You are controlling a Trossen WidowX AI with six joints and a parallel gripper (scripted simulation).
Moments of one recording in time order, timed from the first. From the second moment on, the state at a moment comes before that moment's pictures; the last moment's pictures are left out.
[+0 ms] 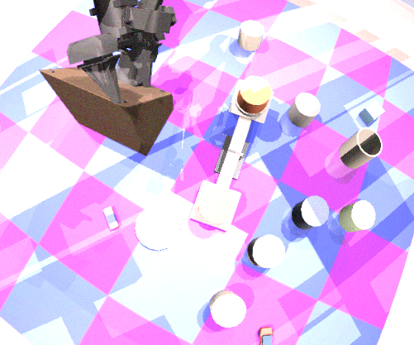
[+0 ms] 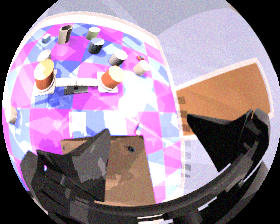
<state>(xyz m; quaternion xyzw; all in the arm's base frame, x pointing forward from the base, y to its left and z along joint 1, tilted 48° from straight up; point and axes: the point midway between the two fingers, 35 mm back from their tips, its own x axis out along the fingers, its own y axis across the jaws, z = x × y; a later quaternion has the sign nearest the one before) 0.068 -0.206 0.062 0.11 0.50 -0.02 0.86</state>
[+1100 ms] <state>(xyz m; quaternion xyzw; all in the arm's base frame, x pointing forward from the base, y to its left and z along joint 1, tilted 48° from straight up) 0.158 -0.169 0.065 0.44 0.35 0.13 0.82</state>
